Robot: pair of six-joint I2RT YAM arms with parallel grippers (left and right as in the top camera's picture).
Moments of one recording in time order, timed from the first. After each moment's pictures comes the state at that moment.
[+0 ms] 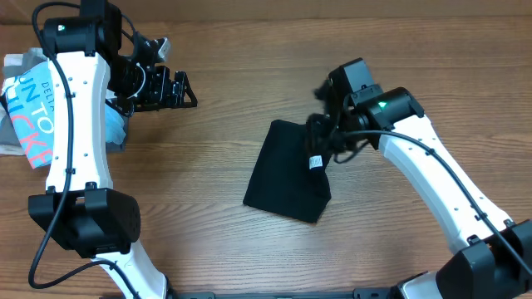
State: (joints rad) left arm 0.09 1.96 2.11 -1.62 0.45 0.16; right arm 0.39 1.64 1.43 -1.00 -0.42 0.37
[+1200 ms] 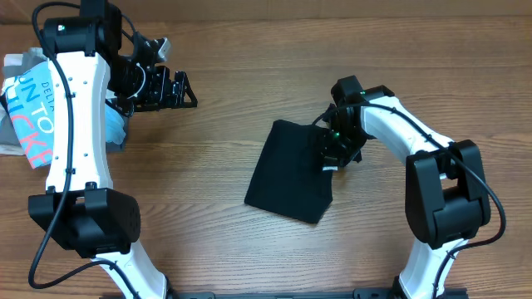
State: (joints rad) left arm 0.09 1.96 2.11 -1.62 0.45 0.16; right arm 0.27 2.01 1.36 -1.00 -0.36 0.28
